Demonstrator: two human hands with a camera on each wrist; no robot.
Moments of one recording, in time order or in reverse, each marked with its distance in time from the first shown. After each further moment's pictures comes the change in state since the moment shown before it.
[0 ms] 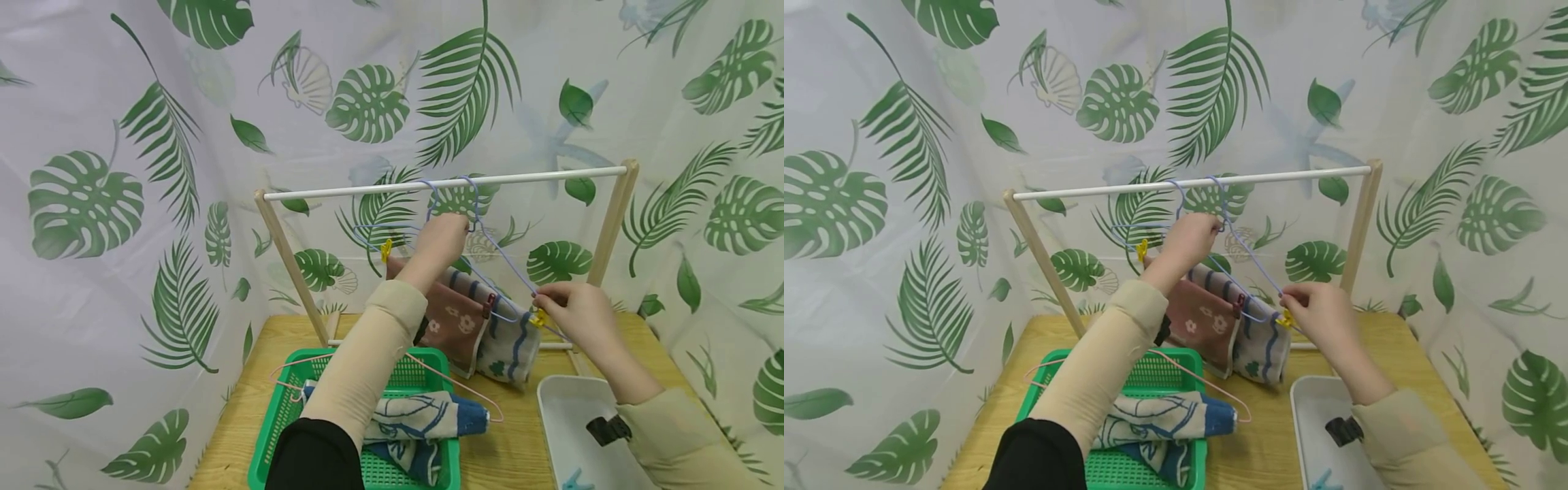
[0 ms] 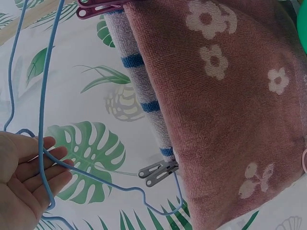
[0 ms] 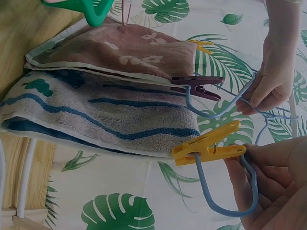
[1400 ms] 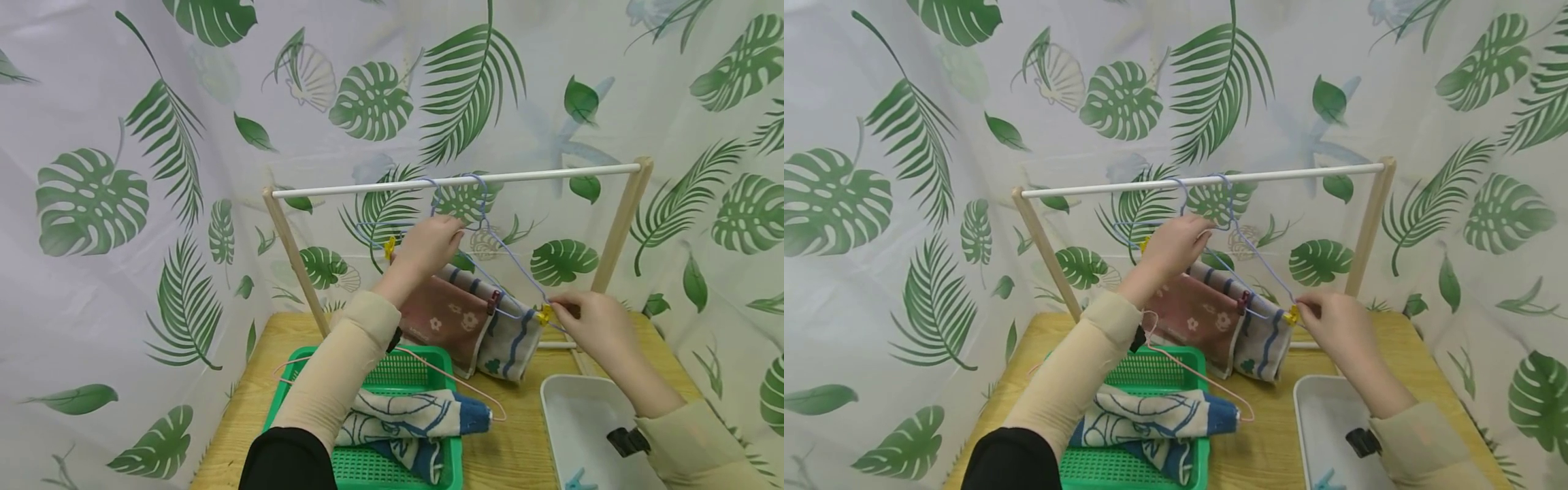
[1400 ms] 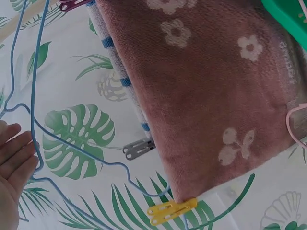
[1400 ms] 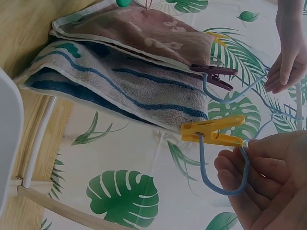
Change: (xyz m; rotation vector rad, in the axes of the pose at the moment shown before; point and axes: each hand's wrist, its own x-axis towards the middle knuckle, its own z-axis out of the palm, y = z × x) left_hand -0.035 -0.035 -0.001 -0.018 0.213 0.291; right_hand -0.012 0.013 -0.001 -0.150 0.018 -0.080
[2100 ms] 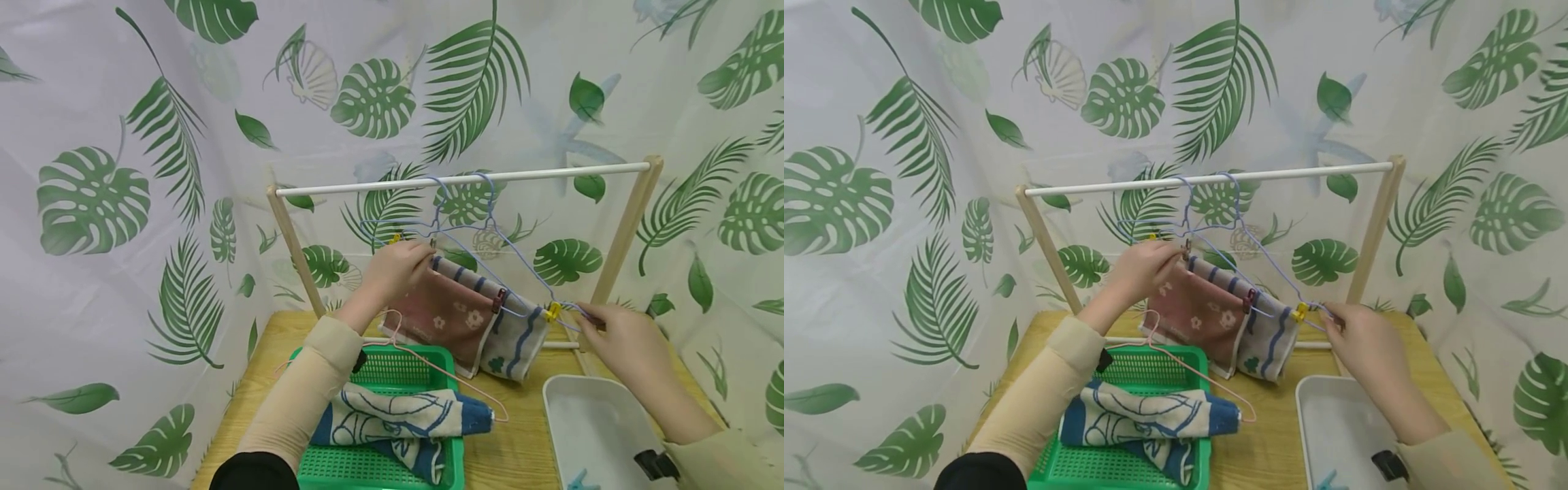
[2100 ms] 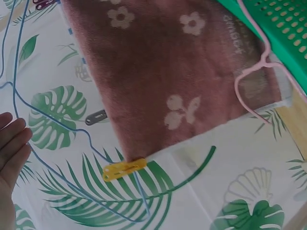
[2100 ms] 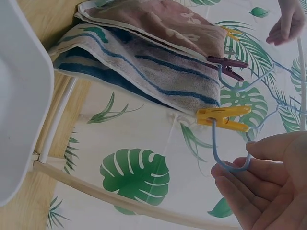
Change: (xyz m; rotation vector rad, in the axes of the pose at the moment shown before) left_hand -0.065 -0.035 0.004 0.057 0.160 0.127; right_hand -0.025 0.020 -0.005 -0.133 0.127 -0.076
